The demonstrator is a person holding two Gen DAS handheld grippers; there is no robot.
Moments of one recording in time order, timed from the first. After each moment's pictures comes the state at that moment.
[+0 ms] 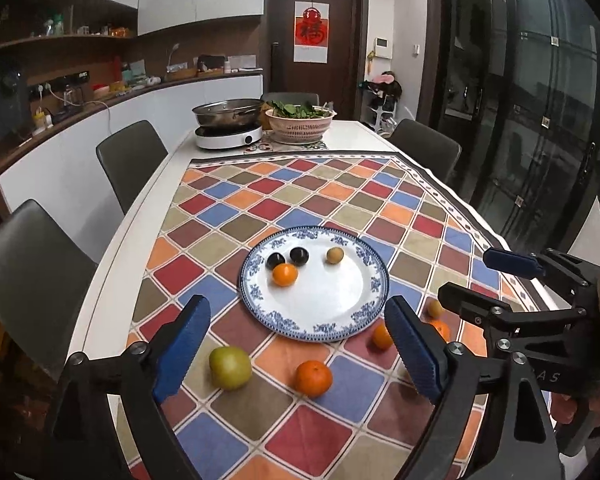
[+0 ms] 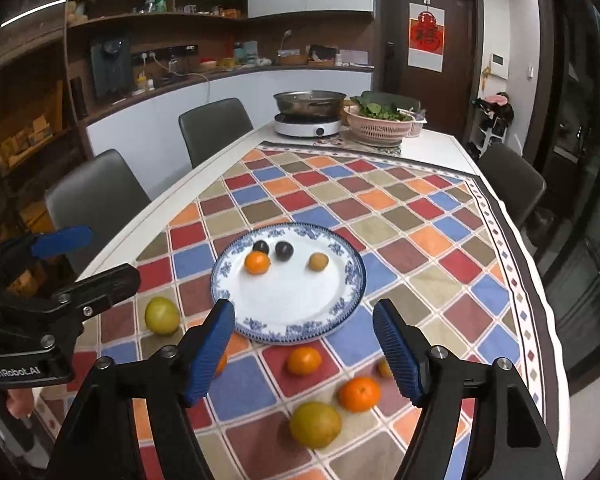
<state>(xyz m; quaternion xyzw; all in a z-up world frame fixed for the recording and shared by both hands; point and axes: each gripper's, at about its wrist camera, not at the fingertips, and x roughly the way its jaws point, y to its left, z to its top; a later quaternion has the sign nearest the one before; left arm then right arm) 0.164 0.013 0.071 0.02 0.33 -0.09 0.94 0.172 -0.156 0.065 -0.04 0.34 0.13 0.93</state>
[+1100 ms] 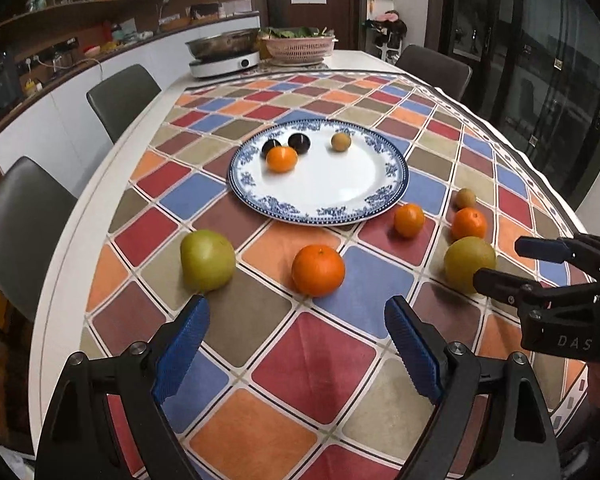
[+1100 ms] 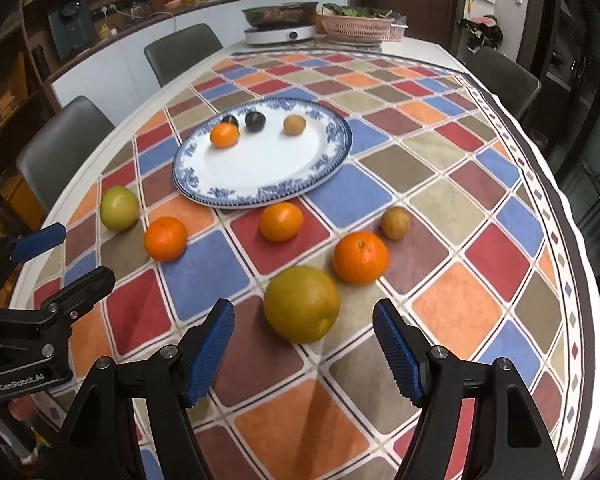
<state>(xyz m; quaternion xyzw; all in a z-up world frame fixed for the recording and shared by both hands) 0.149 0.003 -0.031 0.06 0.43 -0.08 0.90 0.152 -0.174 -0.034 -0.01 0.47 0.09 0.88</state>
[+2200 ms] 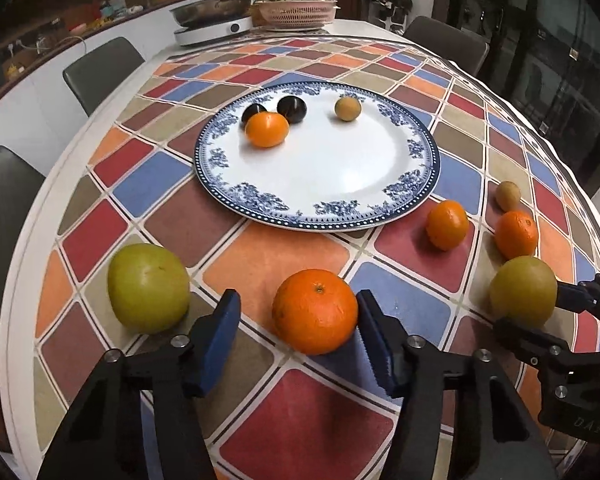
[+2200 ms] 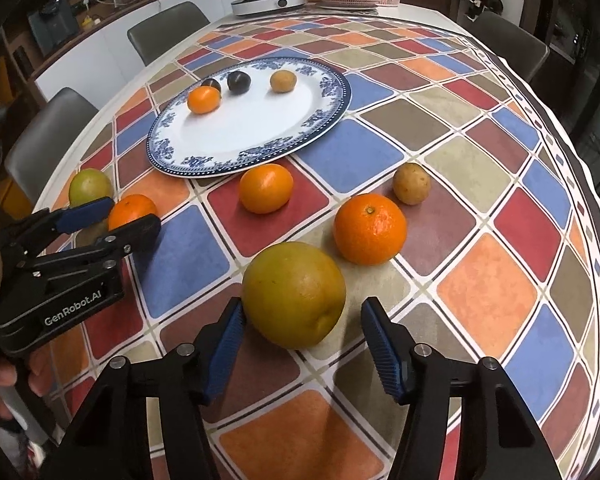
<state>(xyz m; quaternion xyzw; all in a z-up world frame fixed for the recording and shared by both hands) 0.210 -0.012 -0.079 0.05 0.47 -0.09 0.88 0.173 -0.175 -0.071 0.00 0.51 0.09 0.85</state>
